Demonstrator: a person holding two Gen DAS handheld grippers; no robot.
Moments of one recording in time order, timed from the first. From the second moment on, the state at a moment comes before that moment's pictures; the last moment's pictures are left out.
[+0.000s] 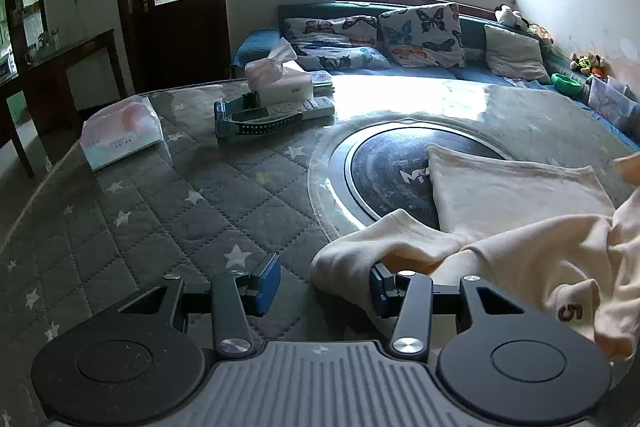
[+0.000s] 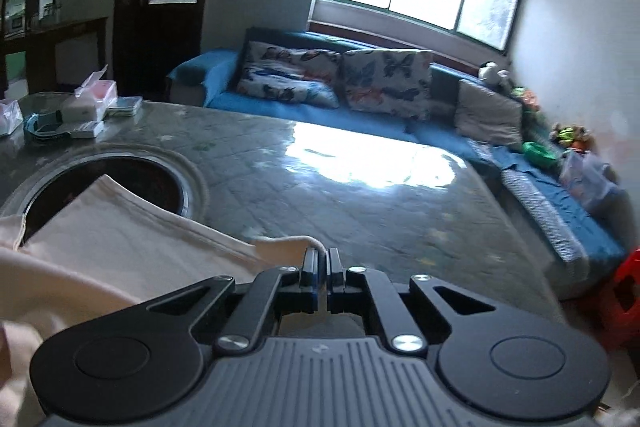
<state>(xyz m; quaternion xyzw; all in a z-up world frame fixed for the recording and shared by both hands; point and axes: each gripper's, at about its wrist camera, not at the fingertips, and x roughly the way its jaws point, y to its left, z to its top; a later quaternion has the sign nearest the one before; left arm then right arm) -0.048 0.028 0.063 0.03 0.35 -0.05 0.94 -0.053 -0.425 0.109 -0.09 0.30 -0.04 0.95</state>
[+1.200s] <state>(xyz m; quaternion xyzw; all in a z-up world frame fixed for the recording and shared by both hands) -0.063 0.077 0.073 0.02 0.36 -0.03 0.93 -0.088 -0.487 0.049 -0.12 0.40 -0.15 0.90</state>
